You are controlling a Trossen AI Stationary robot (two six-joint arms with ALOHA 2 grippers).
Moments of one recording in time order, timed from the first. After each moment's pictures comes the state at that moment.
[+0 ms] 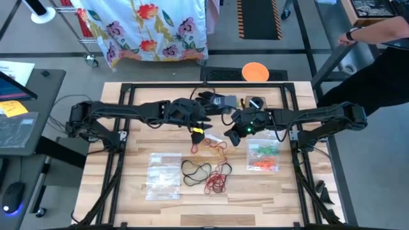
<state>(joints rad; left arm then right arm) 0.10 1.51 1.22 -0.23 -0.04 -0.16 -0.07 1.30 0.86 -0.23 -0.05 0.73</state>
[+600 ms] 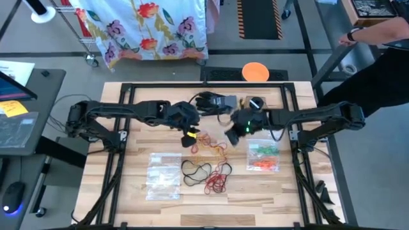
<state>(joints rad) 0.07 1.49 1.29 -0.63 -0.07 -0.12 -0.06 1.33 0.86 -0.26 -0.04 0.70</state>
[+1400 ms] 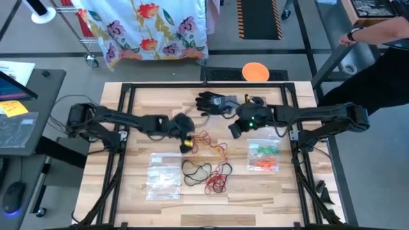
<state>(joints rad) 0.08 1.49 0.84 -0.17 -0.15 -0.15 -0.16 1.27 0.86 -0.32 0.02 0.78</state>
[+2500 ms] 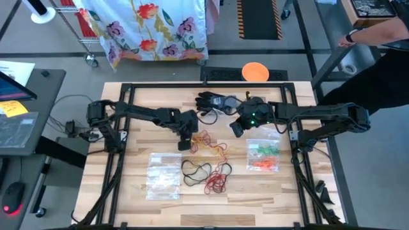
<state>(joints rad) 0.19 1.70 1.02 -0.42 0.10 0.11 -0.18 1.25 0.86 -0.36 -0.03 0.70</state>
